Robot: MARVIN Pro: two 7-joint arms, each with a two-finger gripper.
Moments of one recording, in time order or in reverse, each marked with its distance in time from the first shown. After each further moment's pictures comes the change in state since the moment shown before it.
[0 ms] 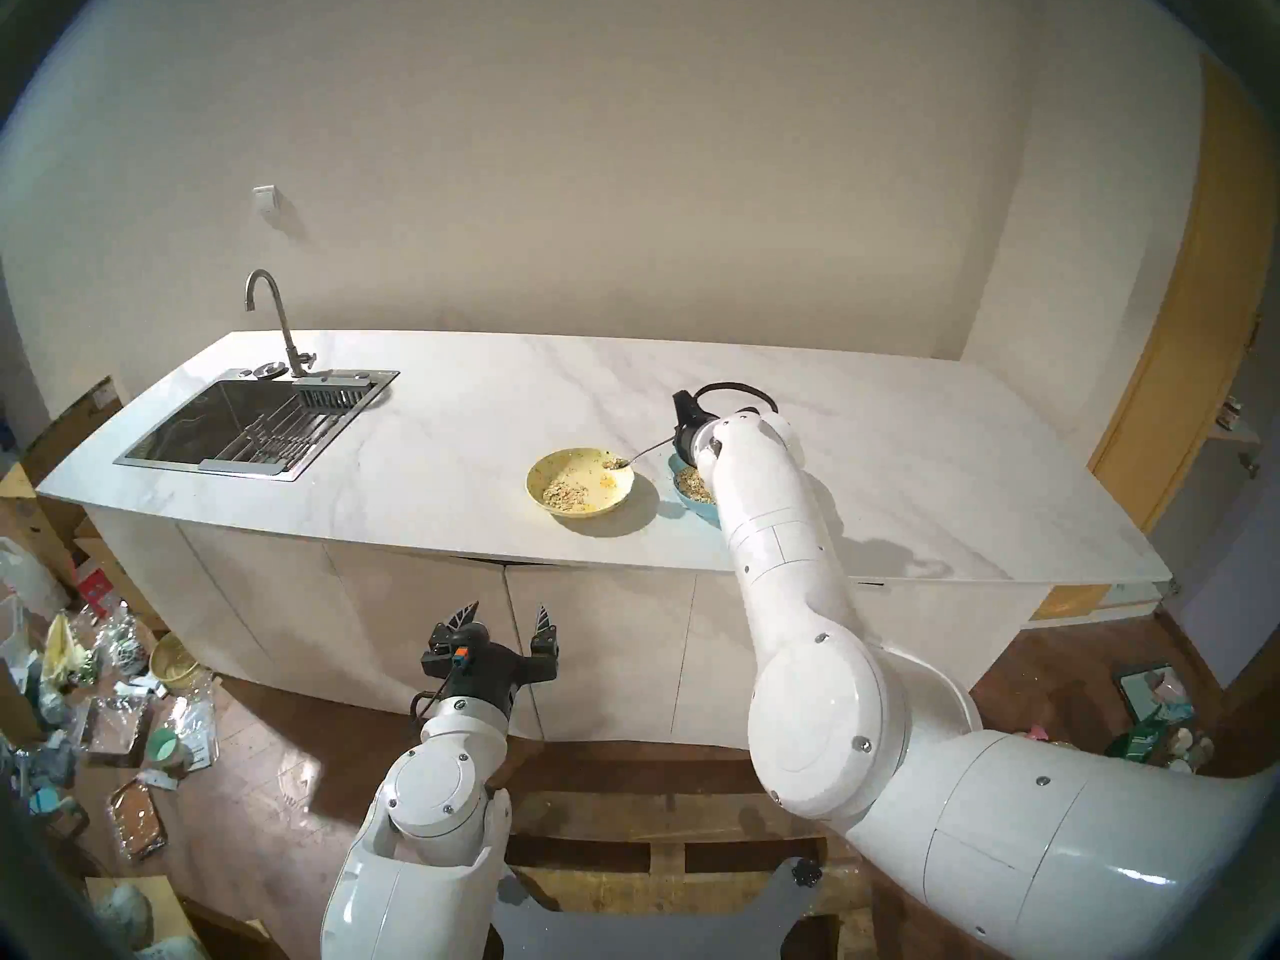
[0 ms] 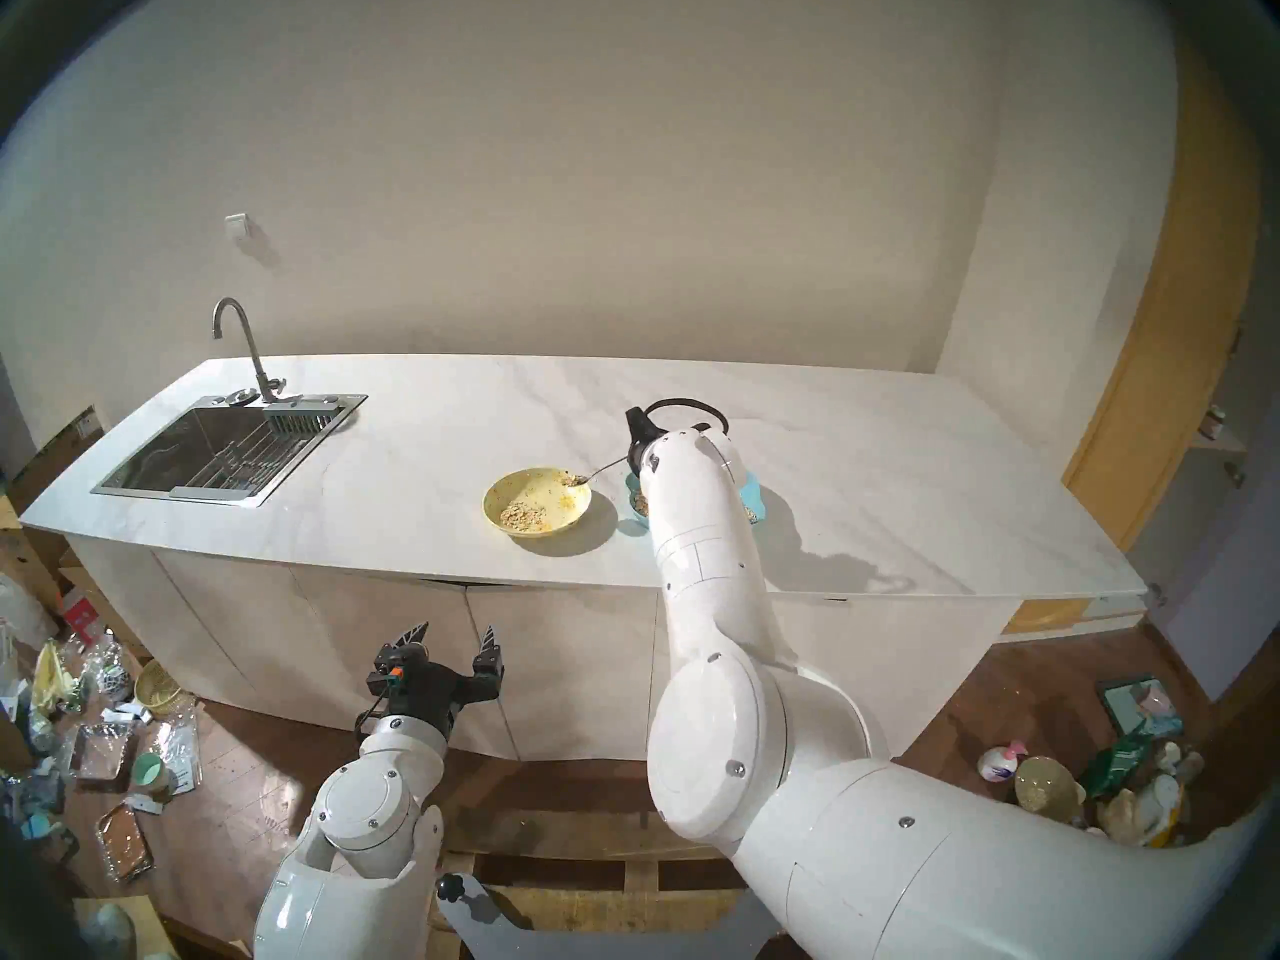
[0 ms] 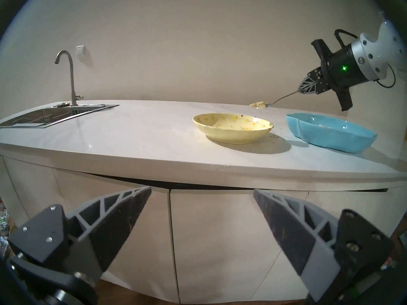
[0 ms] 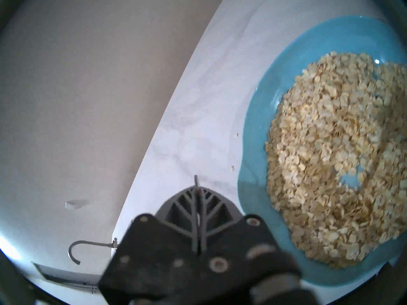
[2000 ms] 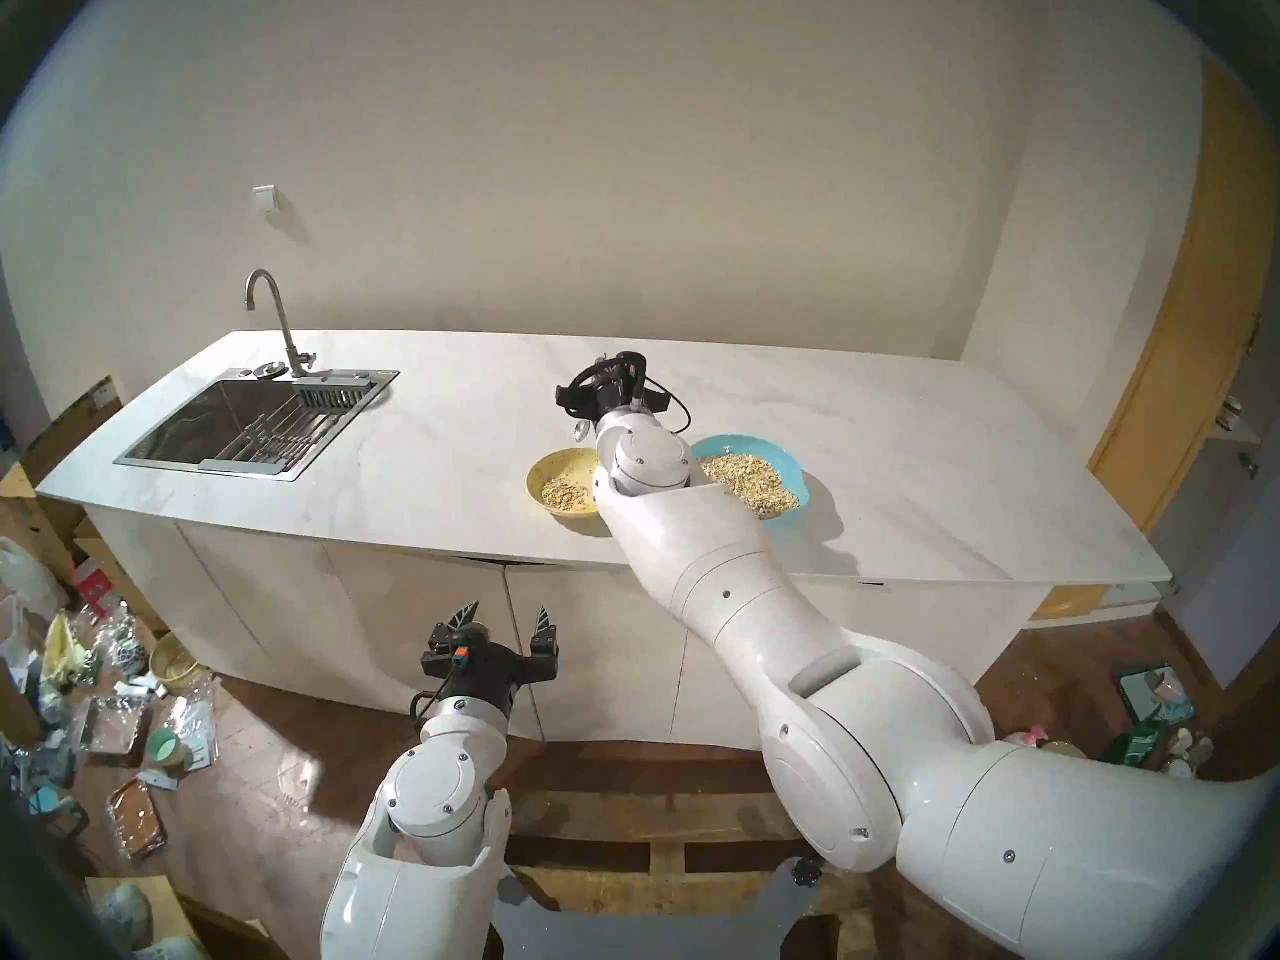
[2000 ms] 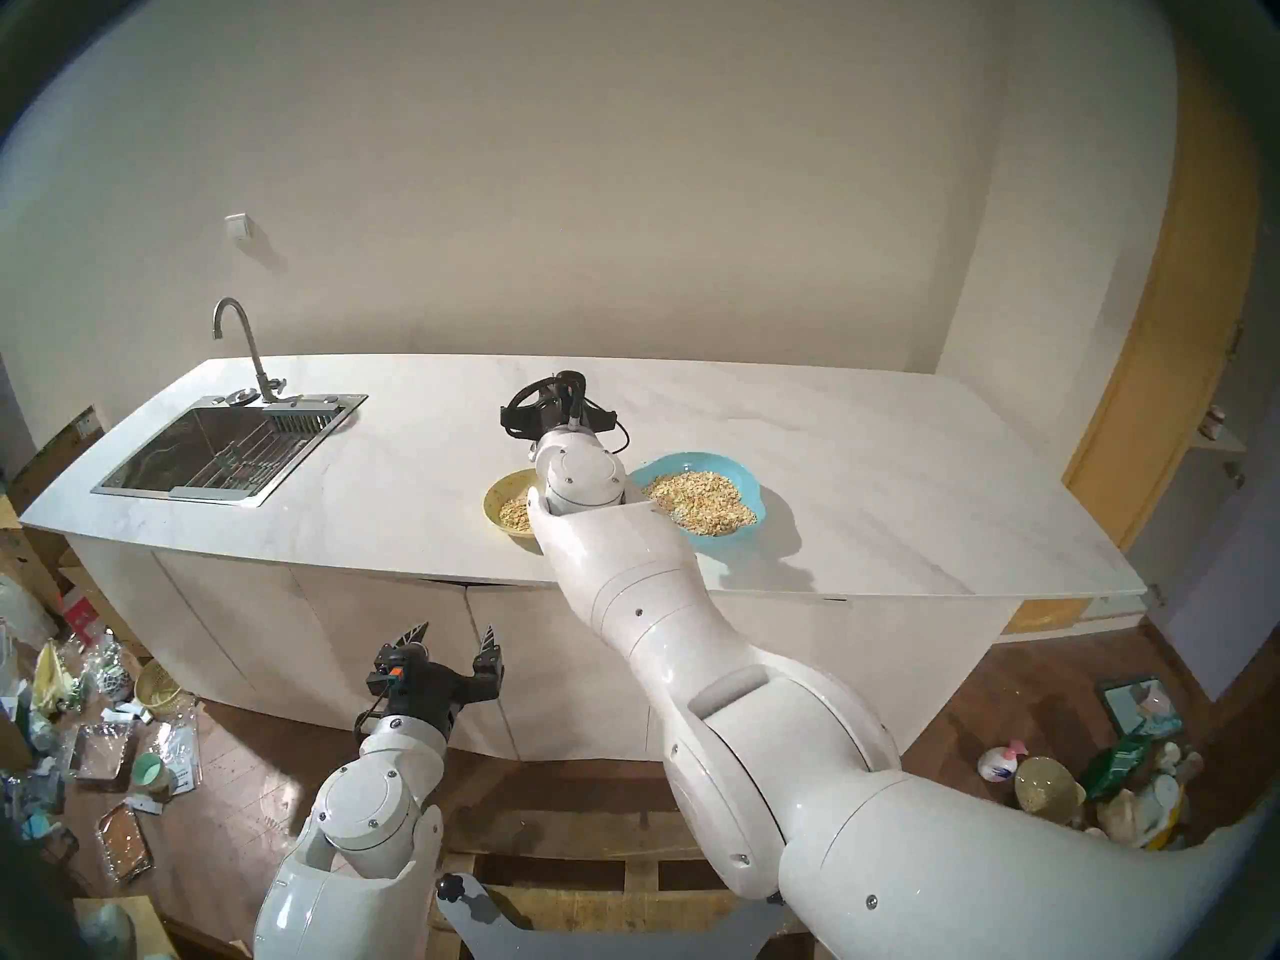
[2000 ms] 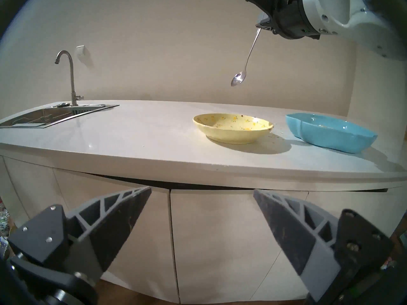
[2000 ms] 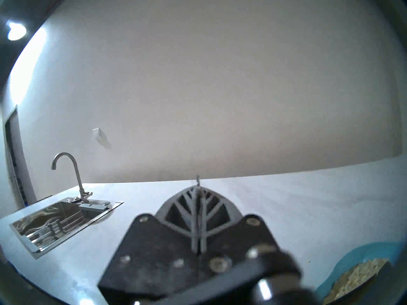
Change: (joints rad) left arm 0.000 0.000 0.000 0.000 0.000 0.000 0.000; right arm -0.080 0.101 -0.761 -0.048 -0.449 -0.491 0.056
